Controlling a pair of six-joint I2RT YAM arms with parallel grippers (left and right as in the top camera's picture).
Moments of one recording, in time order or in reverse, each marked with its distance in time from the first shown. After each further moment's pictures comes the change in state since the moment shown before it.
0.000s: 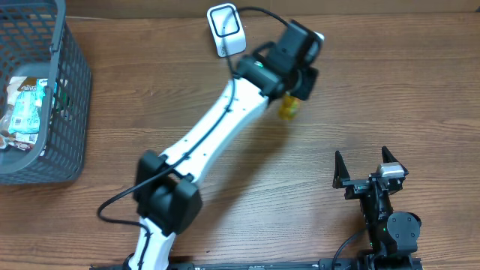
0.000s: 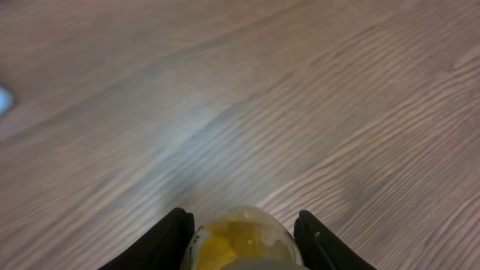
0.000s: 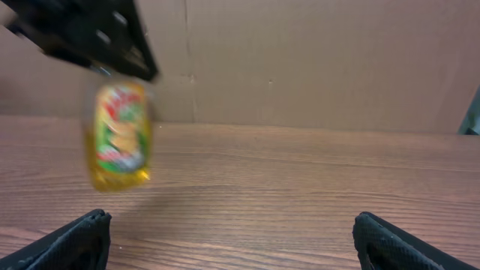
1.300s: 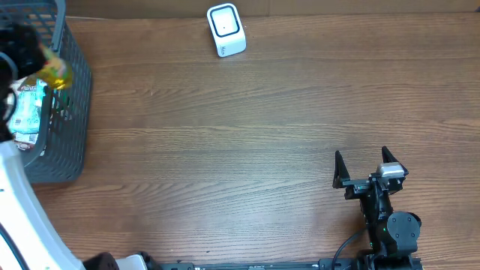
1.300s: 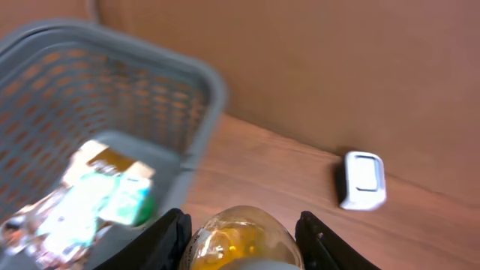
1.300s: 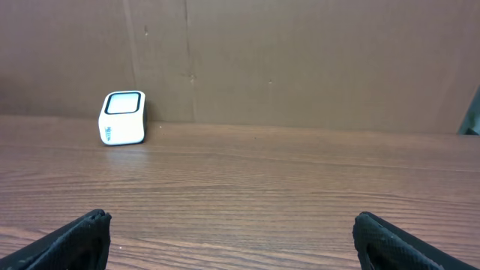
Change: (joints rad) left arm 1.108 -0.625 -0.001 -0.288 0.134 0.073; right arm 0.000 0.000 0.000 0.000 0.000 0.000
